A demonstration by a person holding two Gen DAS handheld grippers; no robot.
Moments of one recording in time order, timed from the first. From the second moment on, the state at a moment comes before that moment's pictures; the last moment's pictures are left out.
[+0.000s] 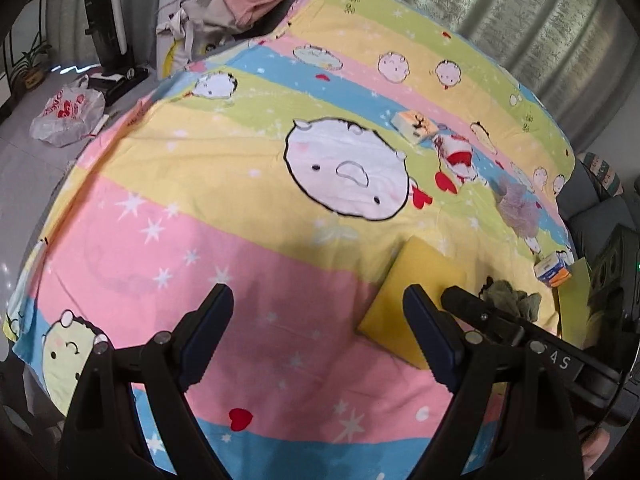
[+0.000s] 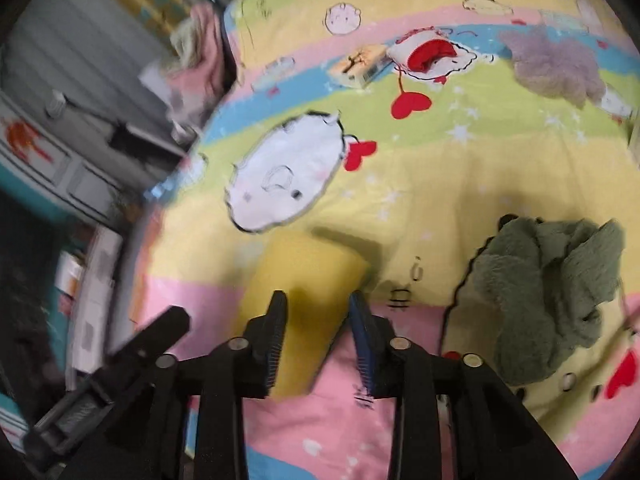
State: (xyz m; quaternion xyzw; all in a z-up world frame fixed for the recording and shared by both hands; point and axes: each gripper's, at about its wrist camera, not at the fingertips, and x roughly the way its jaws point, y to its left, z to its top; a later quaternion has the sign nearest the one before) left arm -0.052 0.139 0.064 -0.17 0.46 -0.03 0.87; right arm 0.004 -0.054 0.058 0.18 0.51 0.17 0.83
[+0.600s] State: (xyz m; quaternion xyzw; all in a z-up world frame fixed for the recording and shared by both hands) left arm -0.053 0.089 0.043 -0.16 0.49 -0.10 0.85; right arm 0.039 -0.040 0.068 0.14 0.48 0.22 0.84
